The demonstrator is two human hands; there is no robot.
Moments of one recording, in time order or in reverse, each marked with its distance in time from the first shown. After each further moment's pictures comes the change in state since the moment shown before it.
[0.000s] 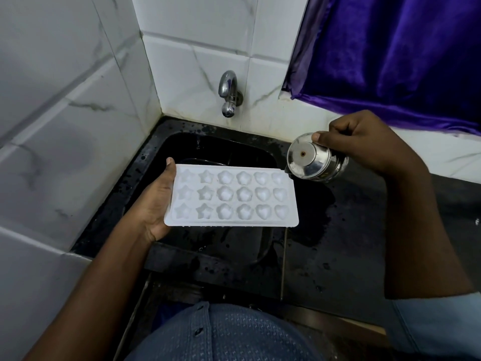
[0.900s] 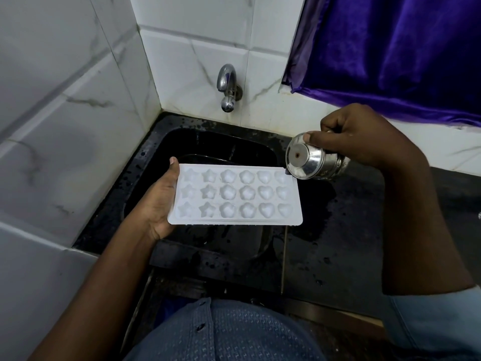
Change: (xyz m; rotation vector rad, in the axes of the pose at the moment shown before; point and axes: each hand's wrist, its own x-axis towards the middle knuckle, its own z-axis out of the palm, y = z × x) left_hand -0.004 -0.007 0.009 0.022 0.030 -0.040; right_hand -0.005 -0.019 0.003 -0.208 -0.043 0.016
